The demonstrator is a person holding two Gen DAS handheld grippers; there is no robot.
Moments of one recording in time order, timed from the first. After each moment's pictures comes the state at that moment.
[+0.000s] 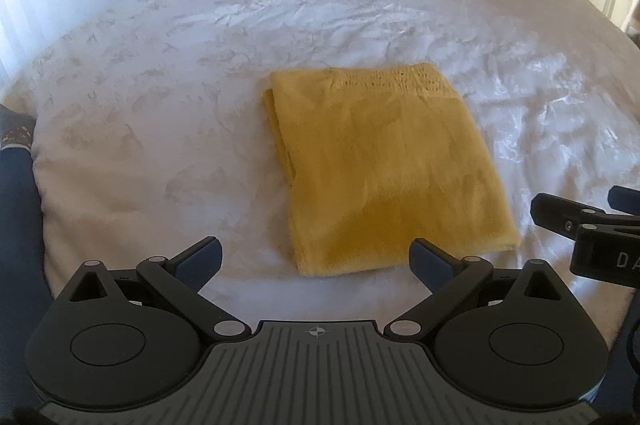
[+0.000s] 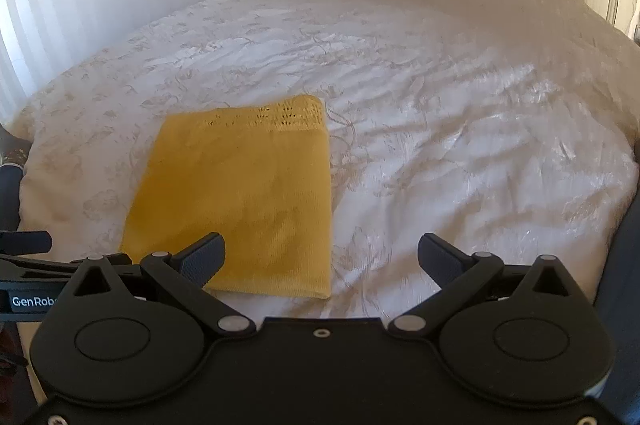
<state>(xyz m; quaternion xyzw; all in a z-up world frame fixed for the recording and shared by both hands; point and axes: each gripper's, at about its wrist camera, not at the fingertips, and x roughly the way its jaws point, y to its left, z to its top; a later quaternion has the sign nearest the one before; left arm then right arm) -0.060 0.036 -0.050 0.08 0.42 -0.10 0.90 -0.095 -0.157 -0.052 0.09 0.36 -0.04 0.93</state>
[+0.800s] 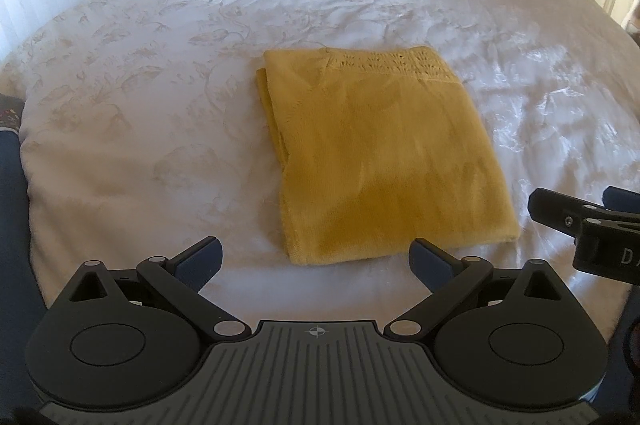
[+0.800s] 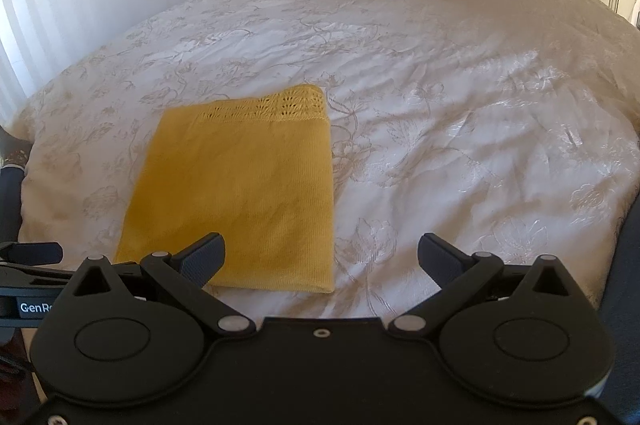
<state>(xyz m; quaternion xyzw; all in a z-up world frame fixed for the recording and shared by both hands) -0.053 0.035 -0.059 0.07 0.44 -0.11 0.89 -0.090 -0.158 -0.058 0.10 0.37 -0.04 0.92</state>
